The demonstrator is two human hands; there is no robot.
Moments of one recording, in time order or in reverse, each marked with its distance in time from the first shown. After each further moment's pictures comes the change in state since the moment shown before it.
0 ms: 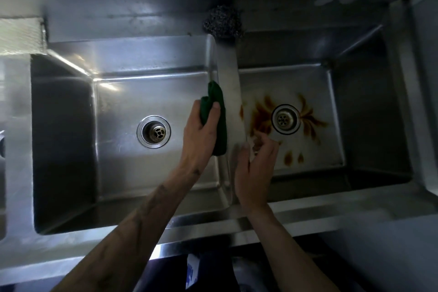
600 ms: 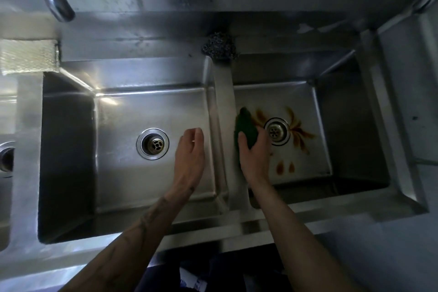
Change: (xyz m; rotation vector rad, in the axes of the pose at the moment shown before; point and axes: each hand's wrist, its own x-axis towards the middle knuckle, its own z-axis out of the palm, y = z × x) left_hand -0.007 -0.034 -0.019 0.213 0.097 -0.009; right_hand 0.055 -0.011 0.000 0.018 -0.197 0.236
